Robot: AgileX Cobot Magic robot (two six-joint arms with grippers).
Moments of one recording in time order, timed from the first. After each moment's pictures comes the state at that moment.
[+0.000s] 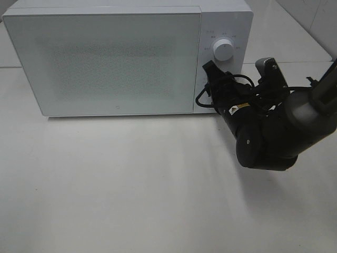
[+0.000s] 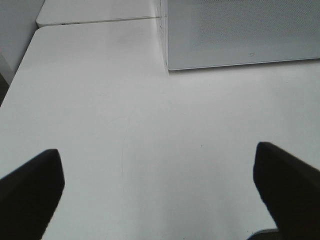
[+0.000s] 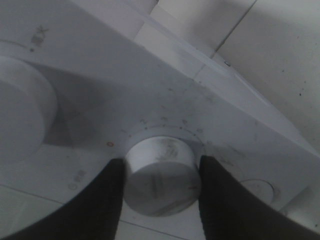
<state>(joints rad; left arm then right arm) 0.06 0.00 -0.50 -0.13 1.05 0.15 0.57 2.07 -0.76 0.57 -1.17 0.82</state>
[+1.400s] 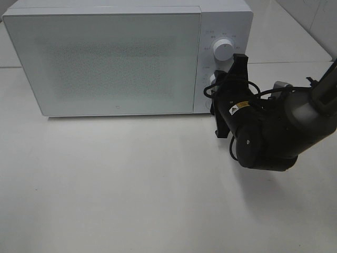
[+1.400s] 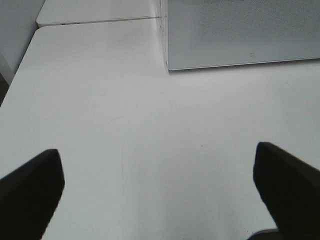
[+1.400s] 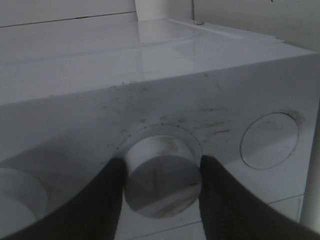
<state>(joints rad) 0.06 0.00 -0.50 -0.13 1.05 0.15 0.58 2.07 -0.75 0.57 -1.18 1.47</state>
